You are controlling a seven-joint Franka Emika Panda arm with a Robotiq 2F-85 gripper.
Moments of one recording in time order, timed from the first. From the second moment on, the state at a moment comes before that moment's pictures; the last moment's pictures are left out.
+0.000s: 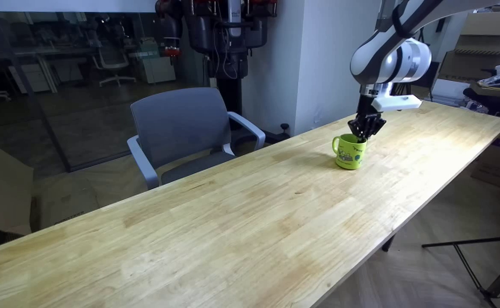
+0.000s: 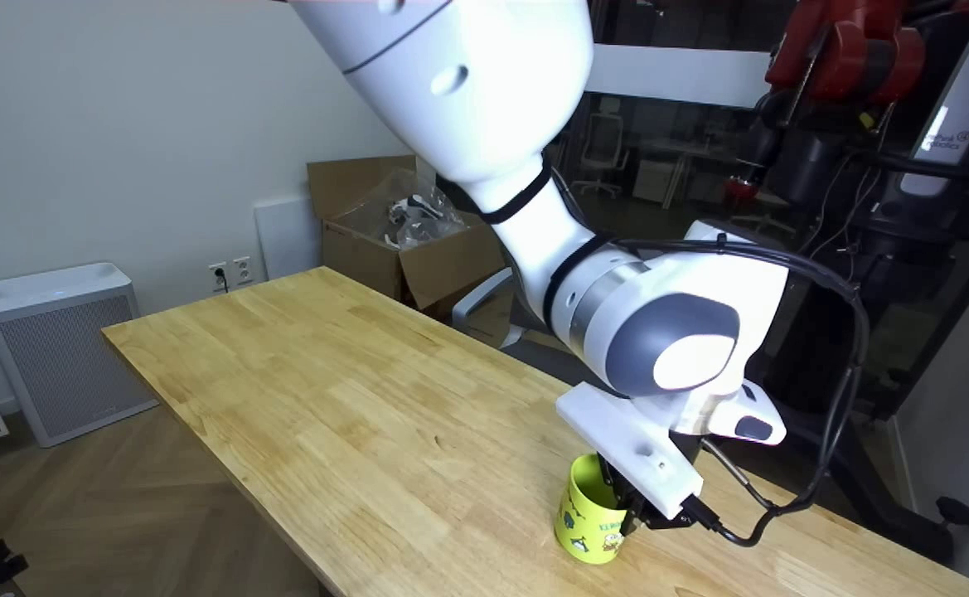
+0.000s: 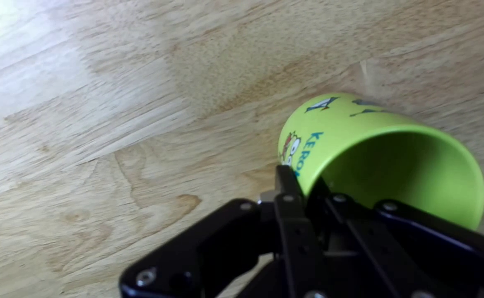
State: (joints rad) arm -0.39 0.85 -0.10 -1.57 0.13 2.40 -0.16
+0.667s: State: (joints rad) arm -0.39 0.83 -0.11 -1.54 0.13 2.37 -0.14
